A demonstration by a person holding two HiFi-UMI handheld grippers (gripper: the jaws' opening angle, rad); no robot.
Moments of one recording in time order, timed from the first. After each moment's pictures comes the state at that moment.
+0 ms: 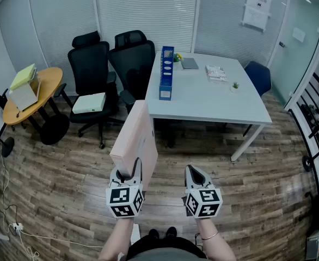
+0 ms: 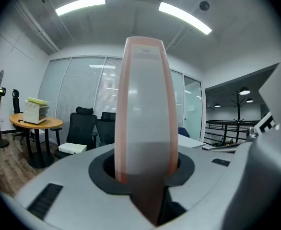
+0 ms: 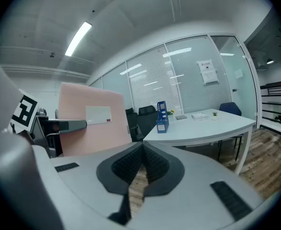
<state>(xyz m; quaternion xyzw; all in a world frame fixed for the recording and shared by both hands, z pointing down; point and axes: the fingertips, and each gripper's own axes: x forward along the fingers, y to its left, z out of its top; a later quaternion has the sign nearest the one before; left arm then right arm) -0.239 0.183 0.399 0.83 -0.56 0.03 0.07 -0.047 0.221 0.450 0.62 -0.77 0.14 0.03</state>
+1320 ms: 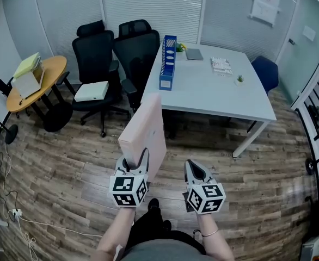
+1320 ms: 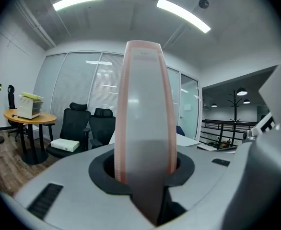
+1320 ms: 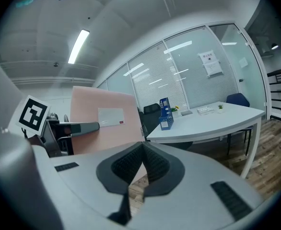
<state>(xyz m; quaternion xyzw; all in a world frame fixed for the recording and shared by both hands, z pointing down) -0.174 0.181 0.417 0.84 -0.54 0.04 0.09 -0.013 0.224 0.467 0.57 -0.80 0.17 0.01</state>
